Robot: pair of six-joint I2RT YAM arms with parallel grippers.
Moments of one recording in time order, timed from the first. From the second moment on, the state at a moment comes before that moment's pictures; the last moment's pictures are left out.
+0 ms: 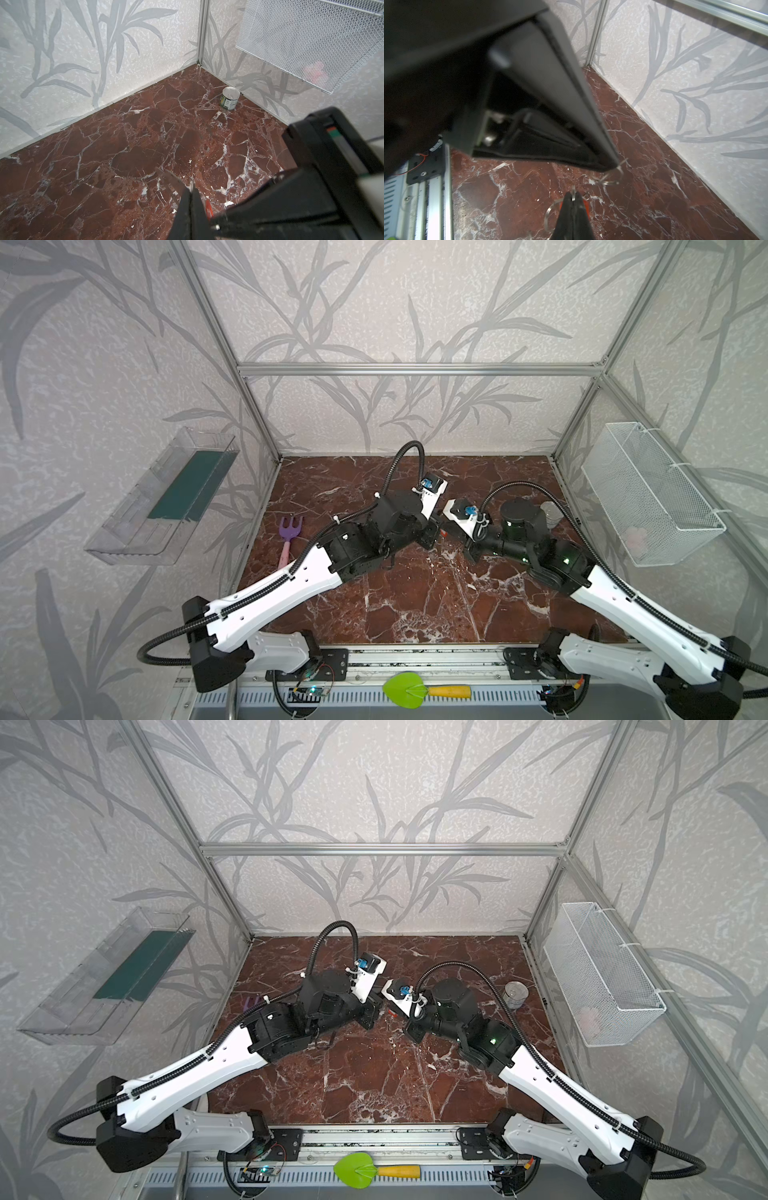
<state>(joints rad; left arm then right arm) -0.99 1.28 1.34 -0.48 -0.20 -0.18 0.79 1.03 1.05 -0.41 -0.19 -0.26</state>
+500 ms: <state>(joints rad) -0.99 1.27 1.32 -0.44 -0.20 -0.18 0.79 1.01 1.04 -0.41 -0.12 -0.25</state>
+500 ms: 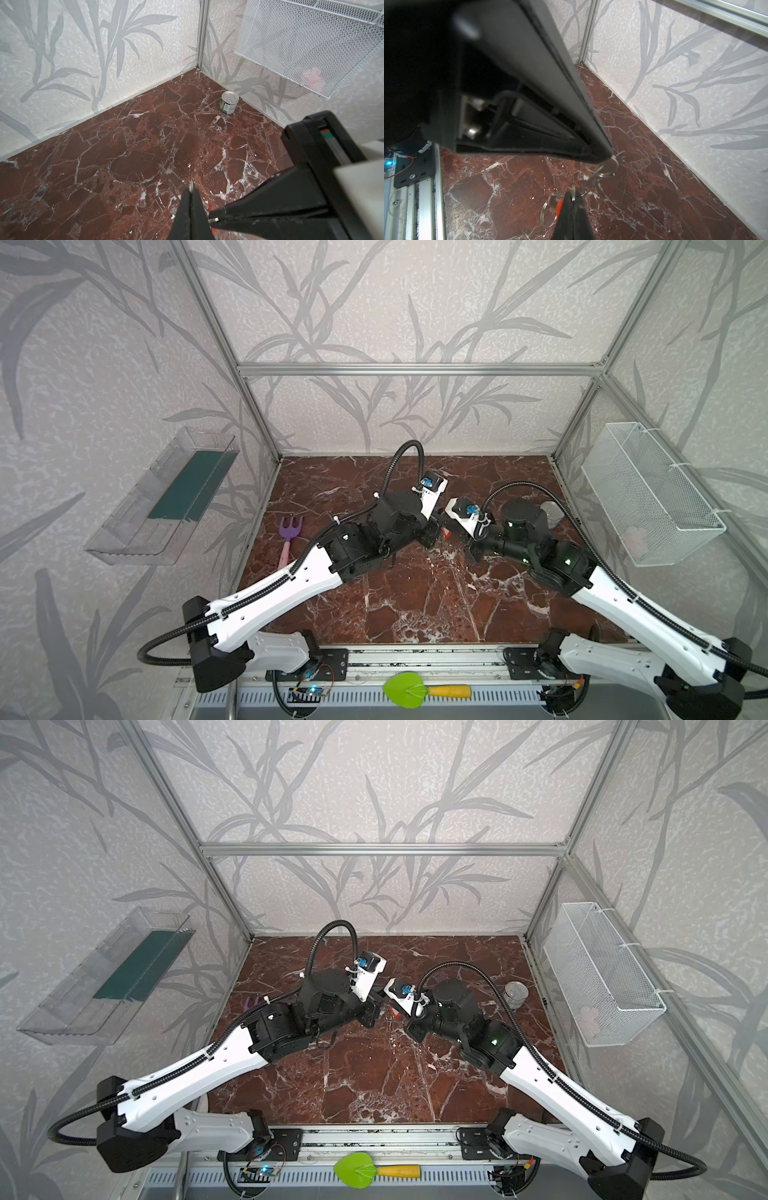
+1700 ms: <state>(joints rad) -1.09 1.33 0.61 1.04 -0.29 0.43 0.62 1.00 1.09 -0.50 -0.40 0.06</state>
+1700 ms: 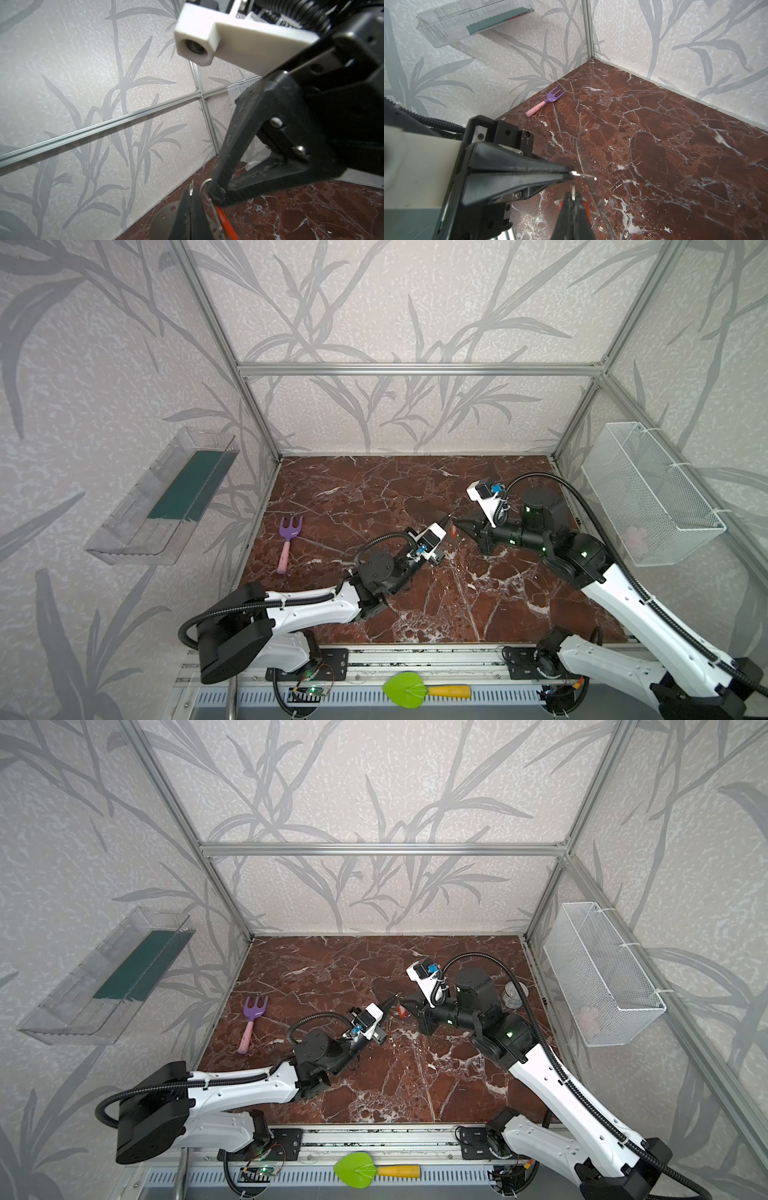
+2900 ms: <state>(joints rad) -1.16 1.34 0.61 1.15 -0.41 0.55 0.62 0.99 1.15 -0.52 -0.38 0.05</state>
